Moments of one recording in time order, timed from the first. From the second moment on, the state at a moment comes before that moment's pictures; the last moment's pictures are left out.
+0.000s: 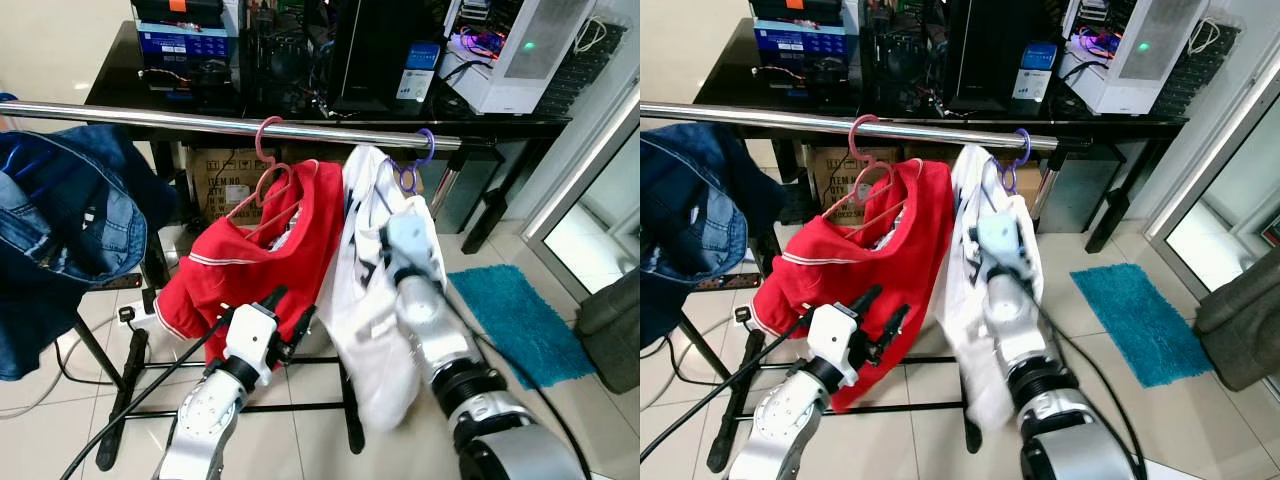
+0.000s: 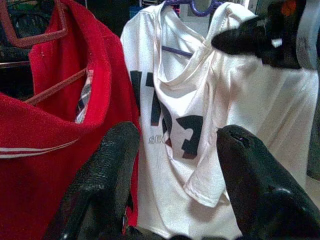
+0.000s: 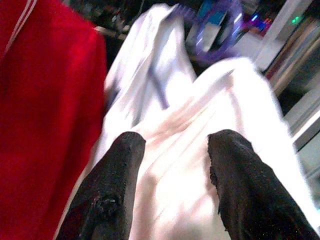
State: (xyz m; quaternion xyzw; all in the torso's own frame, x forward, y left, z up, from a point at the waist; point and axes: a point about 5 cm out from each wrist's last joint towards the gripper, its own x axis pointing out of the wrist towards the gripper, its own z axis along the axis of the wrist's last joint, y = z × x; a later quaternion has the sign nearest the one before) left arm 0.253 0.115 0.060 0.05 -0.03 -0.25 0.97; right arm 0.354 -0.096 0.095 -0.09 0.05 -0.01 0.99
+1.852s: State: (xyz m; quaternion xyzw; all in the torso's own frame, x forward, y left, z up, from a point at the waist) left arm 0.251 0.119 0.061 0.07 -0.04 -0.26 0.96; right arm 0.363 -0.104 0.087 -0.11 0.11 0.06 0.99
